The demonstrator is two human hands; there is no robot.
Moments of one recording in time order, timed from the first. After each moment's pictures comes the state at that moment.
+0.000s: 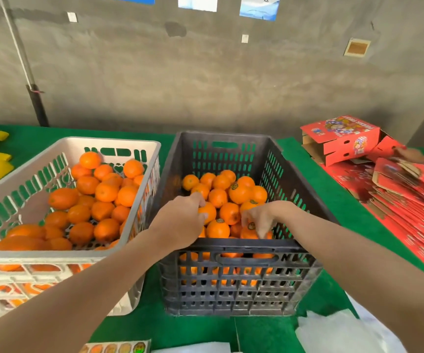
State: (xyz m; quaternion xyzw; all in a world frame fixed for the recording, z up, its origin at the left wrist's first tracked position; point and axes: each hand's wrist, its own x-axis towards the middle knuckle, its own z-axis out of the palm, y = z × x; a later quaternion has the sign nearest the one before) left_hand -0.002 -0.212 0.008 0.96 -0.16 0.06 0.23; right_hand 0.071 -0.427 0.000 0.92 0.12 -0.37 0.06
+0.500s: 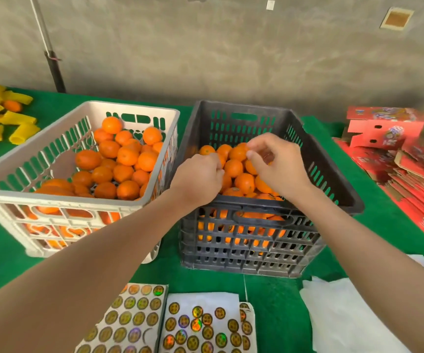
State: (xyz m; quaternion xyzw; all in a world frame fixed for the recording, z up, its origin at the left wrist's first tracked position) left_hand -0.016 -0.210 0.011 0.95 -0.15 0.16 0.23; right_hand -0.012 -0.389 0.036 0.86 0.26 0.31 -0.32
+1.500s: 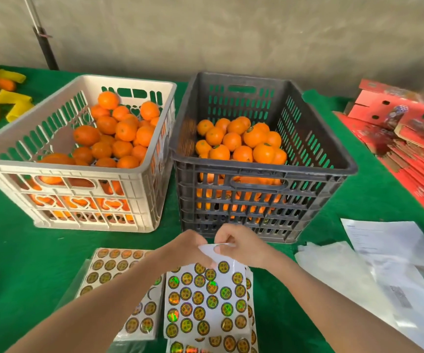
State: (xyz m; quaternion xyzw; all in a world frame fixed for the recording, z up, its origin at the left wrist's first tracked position) left_hand -0.108 -0.194 -0.139 0.87 -0.08 -0.32 0.38; right_hand -0.111 -0.373 -0.124 0.90 0.19 -0.19 -0.36
